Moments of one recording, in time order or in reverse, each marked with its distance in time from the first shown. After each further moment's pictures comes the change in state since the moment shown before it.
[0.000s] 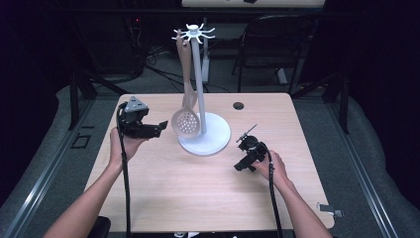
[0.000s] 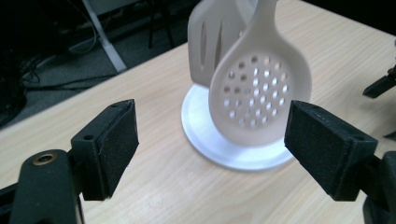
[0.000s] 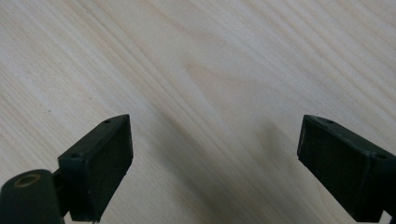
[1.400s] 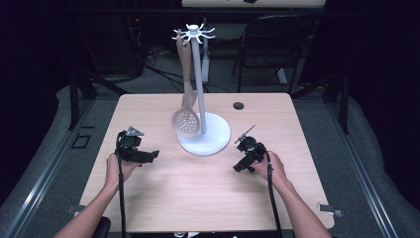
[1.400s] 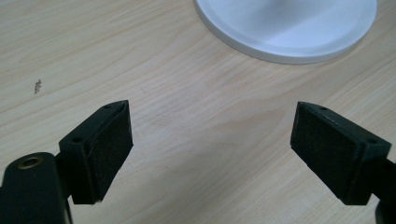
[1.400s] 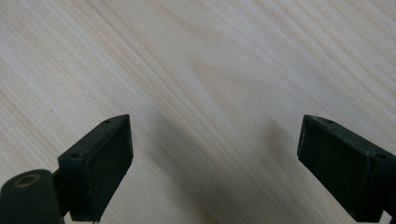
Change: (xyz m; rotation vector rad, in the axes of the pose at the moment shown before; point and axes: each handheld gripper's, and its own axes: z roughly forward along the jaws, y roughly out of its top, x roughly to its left) left arm 0.017 -0.093 0.035 0.251 -0.001 -0.098; right arm 0.004 0.002 0.002 0.019 -0.007 -0.017
